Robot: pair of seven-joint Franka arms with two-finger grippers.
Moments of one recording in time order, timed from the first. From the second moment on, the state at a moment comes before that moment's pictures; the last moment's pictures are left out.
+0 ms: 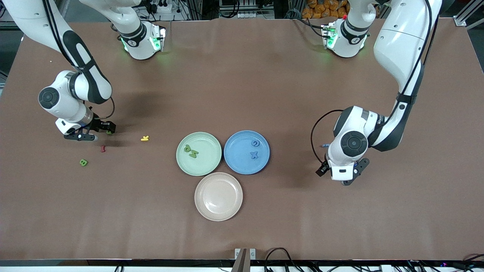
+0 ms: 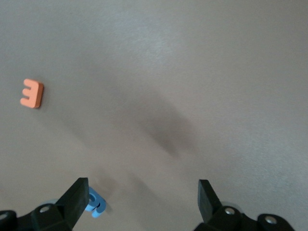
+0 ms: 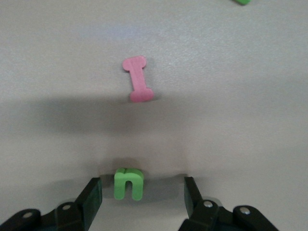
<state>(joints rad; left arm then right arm) -0.15 0.65 -0.20 -1.65 0.25 2.17 -1.26 -0.03 0.32 -0.18 -2.44 0.02 2.72 -0.17</state>
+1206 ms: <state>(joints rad) -0.09 0.60 -0.20 -1.76 0.18 2.18 -1.58 -0.03 0.32 -0.17 -2.45 0.02 2.73 -0.17</state>
